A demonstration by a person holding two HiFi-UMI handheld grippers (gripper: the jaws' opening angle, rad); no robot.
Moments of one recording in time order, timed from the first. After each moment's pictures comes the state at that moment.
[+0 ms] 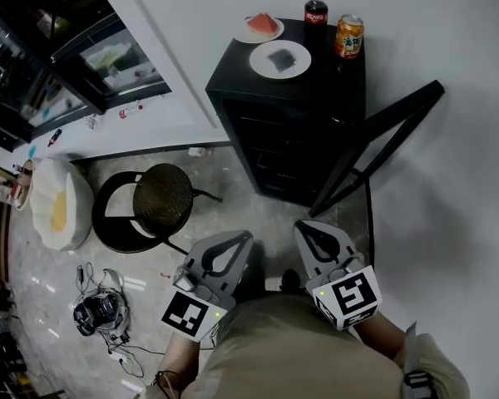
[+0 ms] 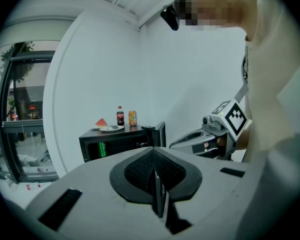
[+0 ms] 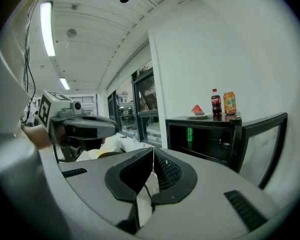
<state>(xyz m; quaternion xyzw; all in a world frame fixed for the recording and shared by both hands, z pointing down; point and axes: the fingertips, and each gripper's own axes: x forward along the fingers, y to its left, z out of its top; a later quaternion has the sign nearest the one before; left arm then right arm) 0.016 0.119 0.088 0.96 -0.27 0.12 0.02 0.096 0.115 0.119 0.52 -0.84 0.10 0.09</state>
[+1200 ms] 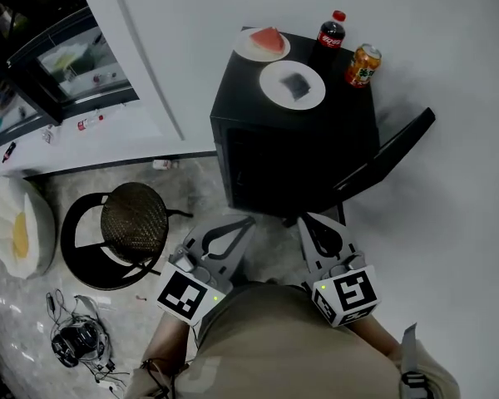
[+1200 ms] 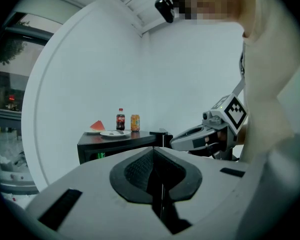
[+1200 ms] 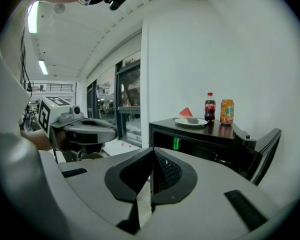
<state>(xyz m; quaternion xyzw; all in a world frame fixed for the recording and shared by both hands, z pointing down) -0.003 -0.006 0.093 0.99 -0.16 0.06 0.02 0.080 0.009 0.105 0.62 -0.77 0.09 0.13</state>
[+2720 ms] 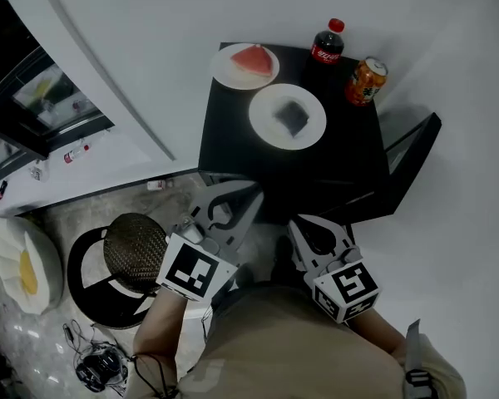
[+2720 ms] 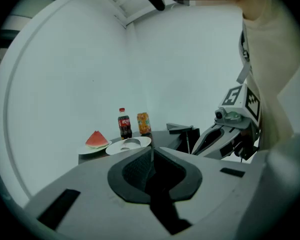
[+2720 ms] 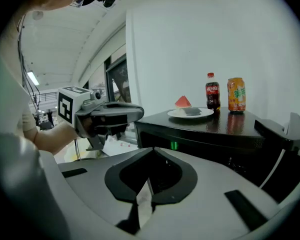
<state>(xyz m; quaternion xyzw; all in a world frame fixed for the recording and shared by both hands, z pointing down) 0.069 -0.145 0.078 0.99 -0.10 0.09 -0.08 0.102 -0.087 0.132 0.61 -0.76 0.16 0.13</state>
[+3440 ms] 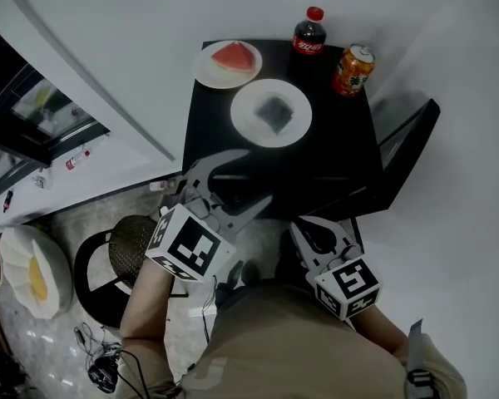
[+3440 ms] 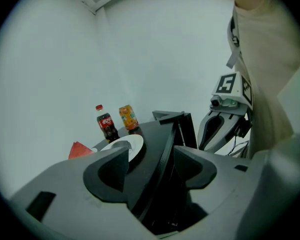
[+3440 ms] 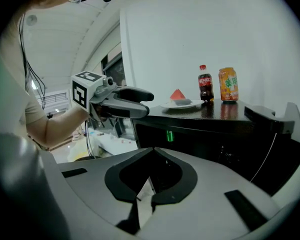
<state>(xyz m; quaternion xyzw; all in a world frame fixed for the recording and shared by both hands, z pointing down) 0.111 -0.146 0.090 0.96 0.00 0.20 -0.17 0.124 -0.071 0.150 0.61 -0.76 0.19 0.13</state>
